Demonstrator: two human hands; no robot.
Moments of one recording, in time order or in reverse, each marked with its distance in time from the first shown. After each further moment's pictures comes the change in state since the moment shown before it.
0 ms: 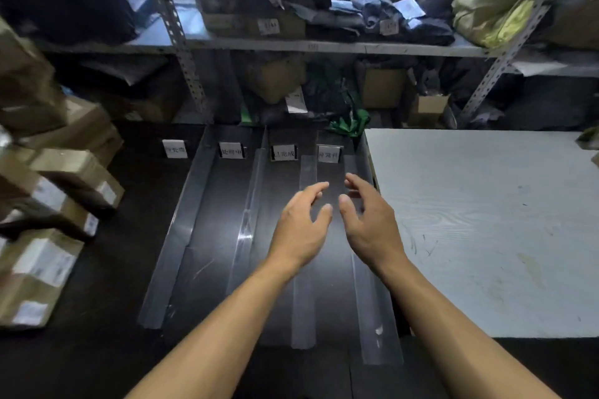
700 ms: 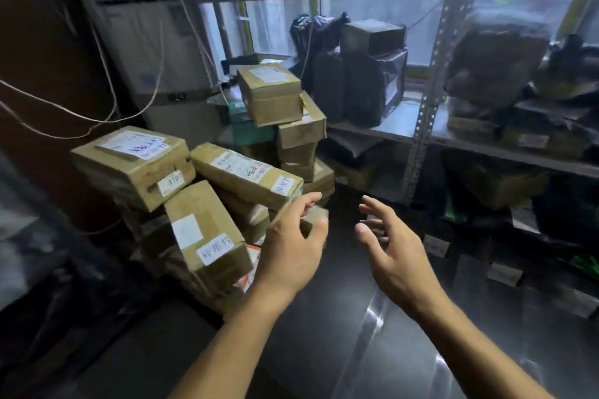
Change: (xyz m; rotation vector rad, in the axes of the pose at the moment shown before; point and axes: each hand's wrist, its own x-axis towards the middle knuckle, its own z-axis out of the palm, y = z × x) left_hand -0.066 -0.046 -0.407 0.138 0.706 -0.069; right_hand 0.035 -0.304 0.256 0.289 -0.393 -0.443
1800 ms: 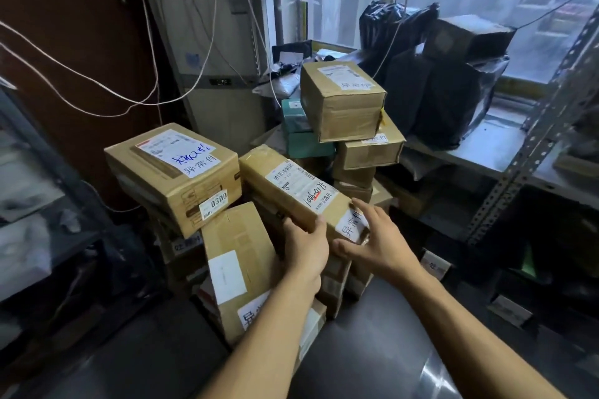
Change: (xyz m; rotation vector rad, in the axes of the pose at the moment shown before) left_hand 0.150 -0.116 -0.018 -0.359 0.268 -0.801; right_hand 0.183 0.053 0.156 -0.282 -0.368 -0.036
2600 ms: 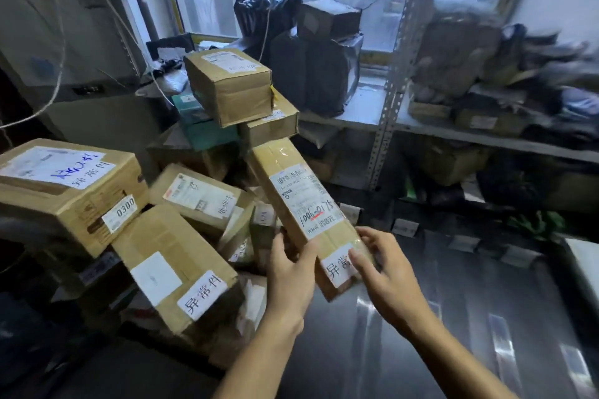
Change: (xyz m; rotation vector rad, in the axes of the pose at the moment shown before) left_hand -0.098 -0.066 -0.003 -0.079 -0.512 0.160; right_hand -0.195 -0.028 -0.028 0.271 0.450 0.313
